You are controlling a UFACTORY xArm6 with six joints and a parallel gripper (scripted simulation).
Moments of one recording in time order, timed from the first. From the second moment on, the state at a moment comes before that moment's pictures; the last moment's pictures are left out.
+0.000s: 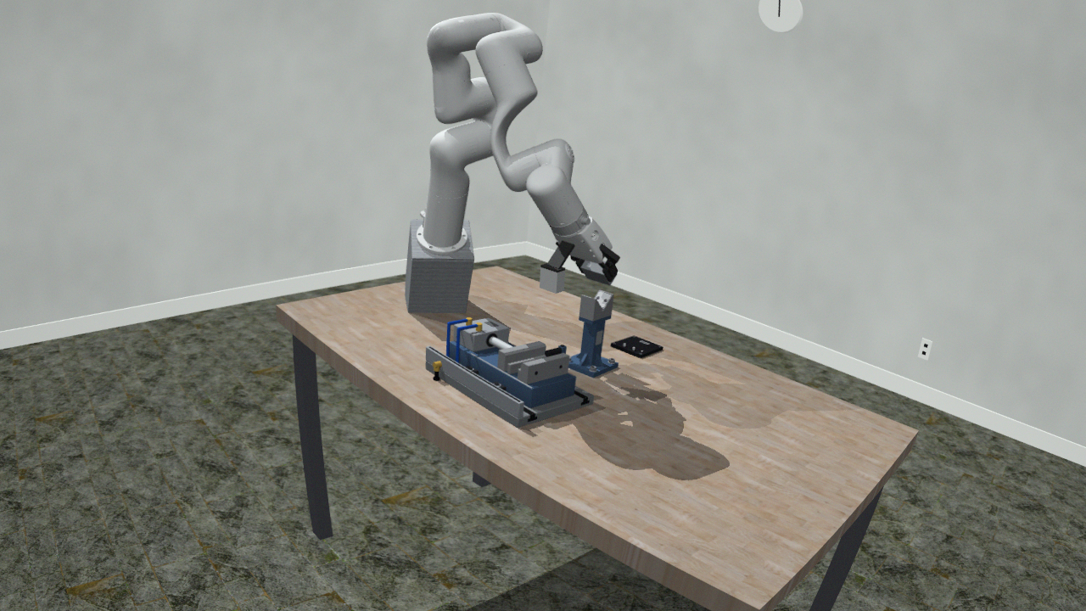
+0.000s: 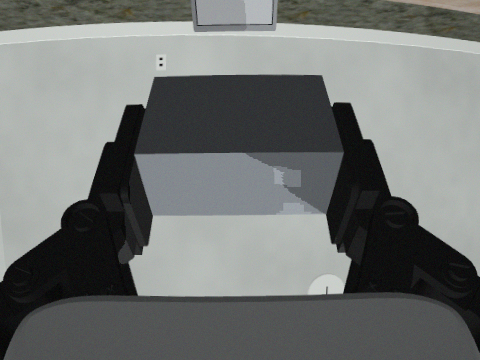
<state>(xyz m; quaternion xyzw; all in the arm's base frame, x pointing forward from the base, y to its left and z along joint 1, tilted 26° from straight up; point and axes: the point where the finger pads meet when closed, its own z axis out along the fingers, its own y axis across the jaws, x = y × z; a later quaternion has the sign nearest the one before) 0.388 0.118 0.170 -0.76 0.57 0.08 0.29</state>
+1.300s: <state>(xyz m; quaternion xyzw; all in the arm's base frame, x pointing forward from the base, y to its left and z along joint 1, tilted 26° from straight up) 0.403 0.110 0.135 -0.76 0.57 0.08 0.29</state>
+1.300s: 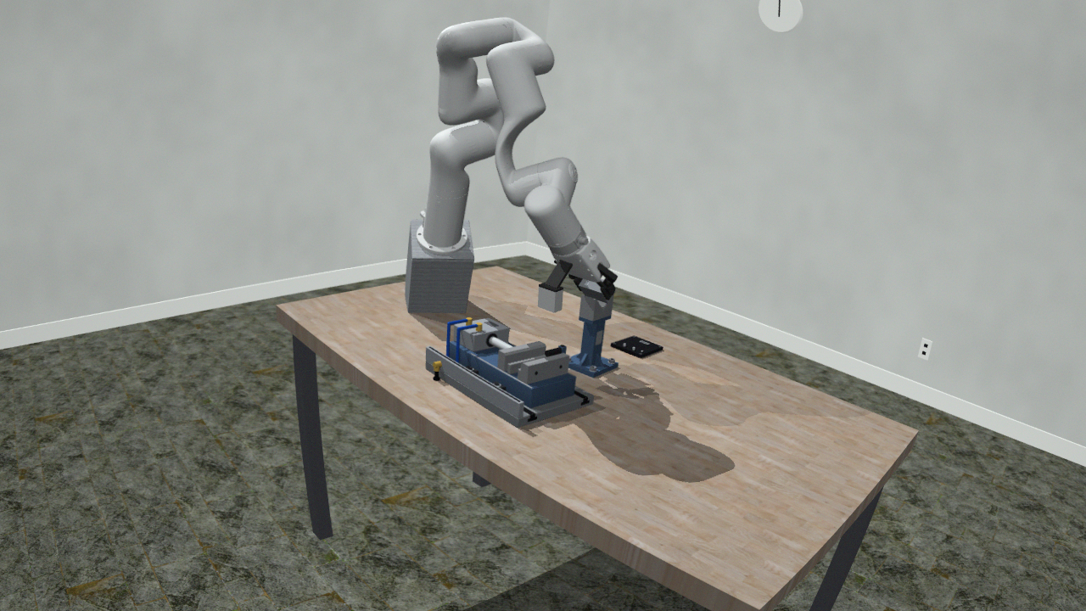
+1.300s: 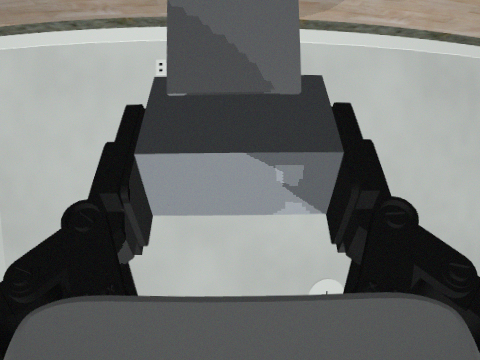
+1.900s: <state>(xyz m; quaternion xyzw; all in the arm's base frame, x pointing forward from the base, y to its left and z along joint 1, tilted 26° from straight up) 0.407 0.108 0.125 -0.76 0.57 0.08 0.29</state>
